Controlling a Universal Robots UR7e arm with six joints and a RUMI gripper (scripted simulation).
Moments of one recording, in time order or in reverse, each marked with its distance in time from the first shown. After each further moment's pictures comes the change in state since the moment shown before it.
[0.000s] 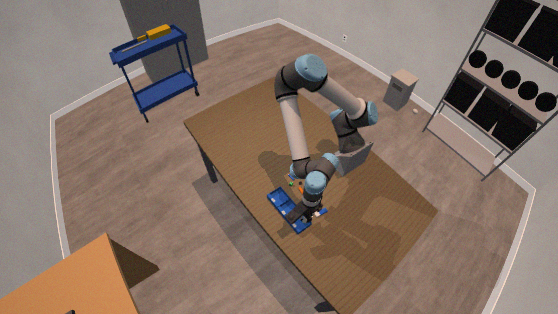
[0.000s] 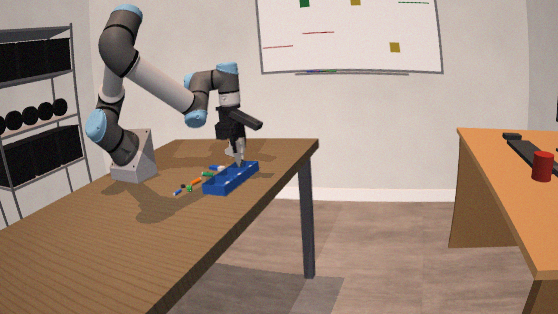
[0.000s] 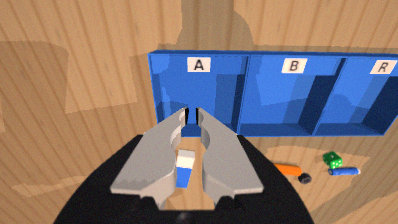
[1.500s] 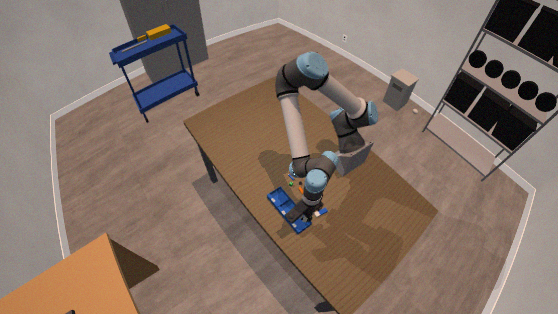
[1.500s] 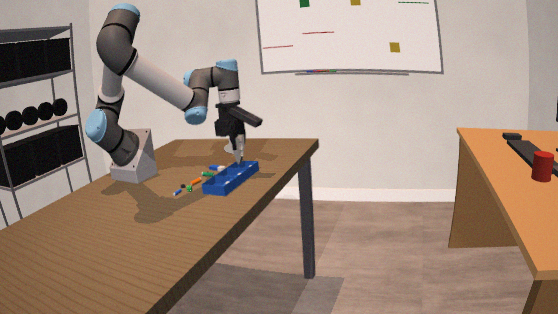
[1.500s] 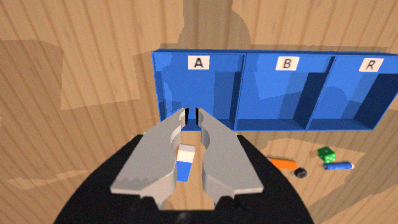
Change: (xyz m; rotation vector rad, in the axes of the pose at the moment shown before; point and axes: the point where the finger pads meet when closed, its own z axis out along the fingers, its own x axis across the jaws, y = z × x) arm 0.000 0.000 -0.011 0.000 0.000 0.000
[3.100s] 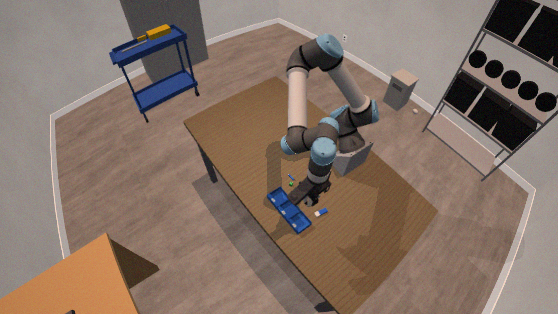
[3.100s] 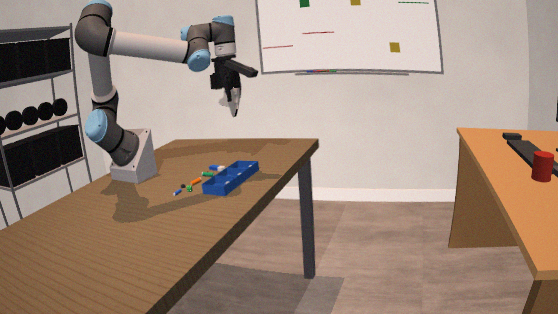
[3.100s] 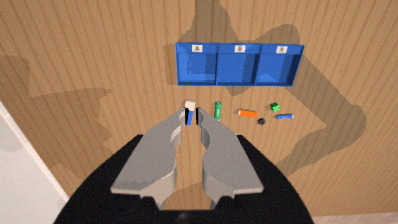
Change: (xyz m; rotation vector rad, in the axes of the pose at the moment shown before) arm 0.000 0.000 -0.168 0.004 -0.003 -0.001
